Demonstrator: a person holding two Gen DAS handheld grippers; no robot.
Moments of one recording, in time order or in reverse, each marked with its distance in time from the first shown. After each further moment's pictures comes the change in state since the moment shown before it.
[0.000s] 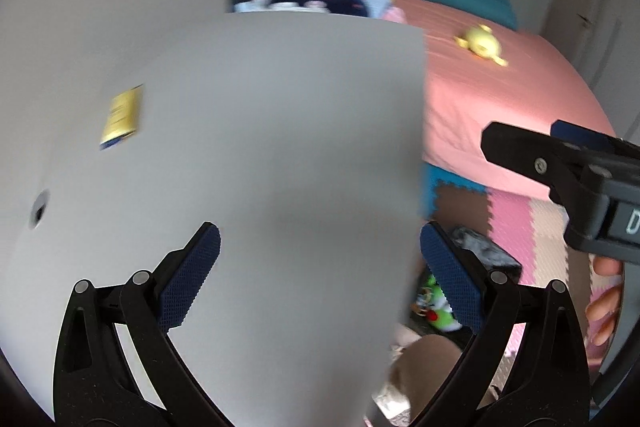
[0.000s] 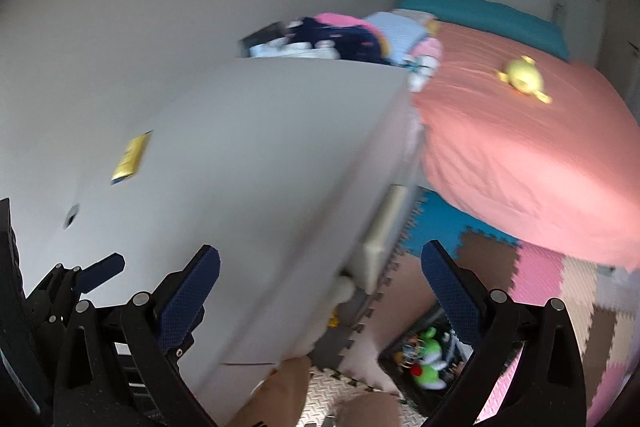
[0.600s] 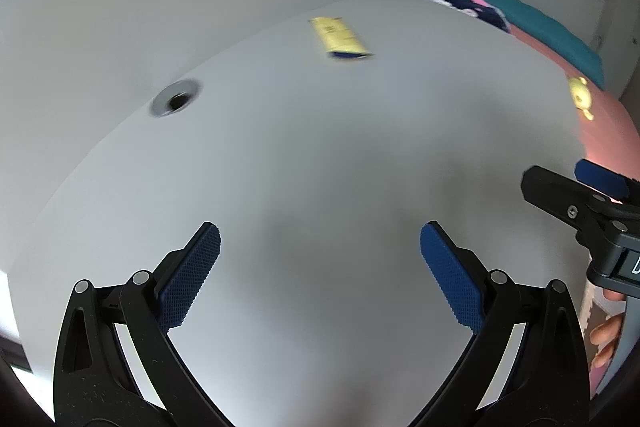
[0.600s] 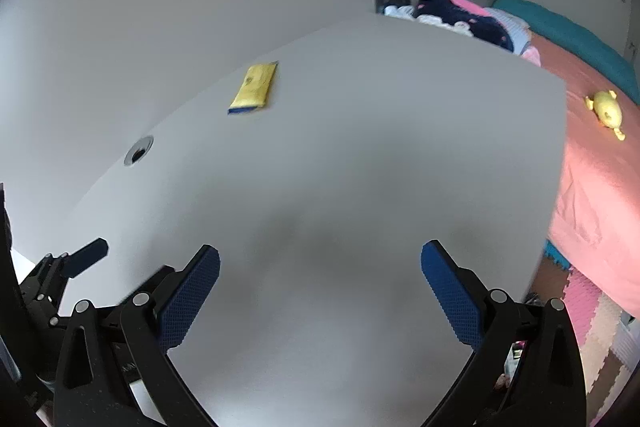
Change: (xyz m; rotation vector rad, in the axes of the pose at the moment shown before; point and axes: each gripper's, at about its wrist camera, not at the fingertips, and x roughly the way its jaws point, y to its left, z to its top) left arm -0.027 0.181 -0.080 -0.275 0.038 0.206; right arm 0.057 0.168 -0.036 -0.153 0.103 0.135
